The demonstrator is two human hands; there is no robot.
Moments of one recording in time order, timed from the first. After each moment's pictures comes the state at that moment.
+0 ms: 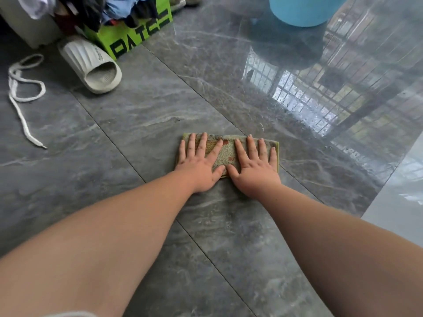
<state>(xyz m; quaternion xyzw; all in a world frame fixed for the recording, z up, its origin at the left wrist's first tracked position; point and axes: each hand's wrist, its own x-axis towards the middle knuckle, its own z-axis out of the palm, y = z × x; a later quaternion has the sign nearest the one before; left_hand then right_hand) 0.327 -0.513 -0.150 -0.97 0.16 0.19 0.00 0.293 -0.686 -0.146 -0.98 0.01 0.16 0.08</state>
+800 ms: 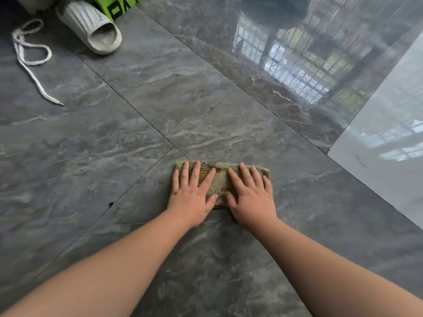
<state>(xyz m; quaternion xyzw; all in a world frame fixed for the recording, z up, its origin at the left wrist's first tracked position) 0.085 -0.460 -0.127 -0.96 0.18 0.21 -0.02 0.048 -0.640 -0.120 -0.98 0.02 0.15 0.11</state>
